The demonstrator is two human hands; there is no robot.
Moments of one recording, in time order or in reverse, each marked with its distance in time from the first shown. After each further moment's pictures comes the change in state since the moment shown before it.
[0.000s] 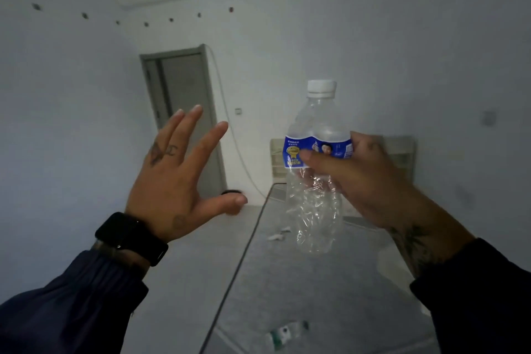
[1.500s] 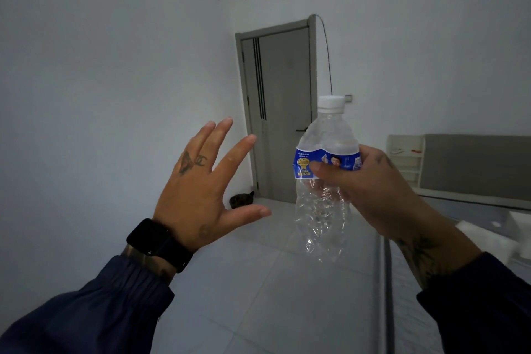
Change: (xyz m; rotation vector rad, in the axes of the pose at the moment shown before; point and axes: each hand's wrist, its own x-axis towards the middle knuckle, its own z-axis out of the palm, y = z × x) left_hand -0.086 -0.703 0.118 0.130 -0.037 -0.094; right_hand 0.355 0.269 0.611 0.050 -0.154 0.064
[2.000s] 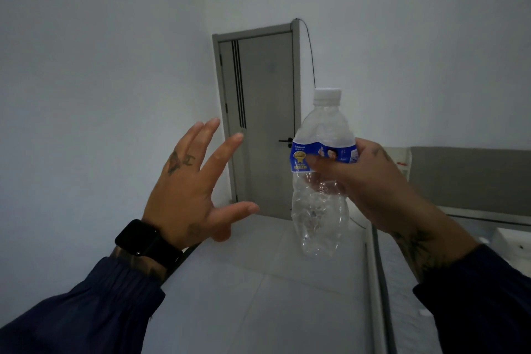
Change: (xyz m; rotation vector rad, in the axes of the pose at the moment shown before) left_hand 0.113 -0.124 0.139 -0.098 0.014 0.005; right_hand 0.180 0.053 0.006 -0.066 0.025 -0.039
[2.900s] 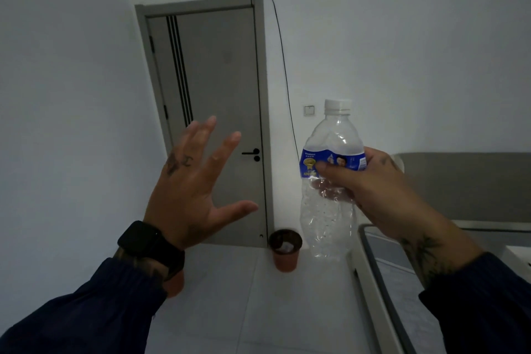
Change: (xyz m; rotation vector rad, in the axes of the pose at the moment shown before) left_hand 0.291 -0.296 0.412 -0.210 0.004 0.123; right_hand 0.441 0.283 -0.014 0.012 0.217 0.057
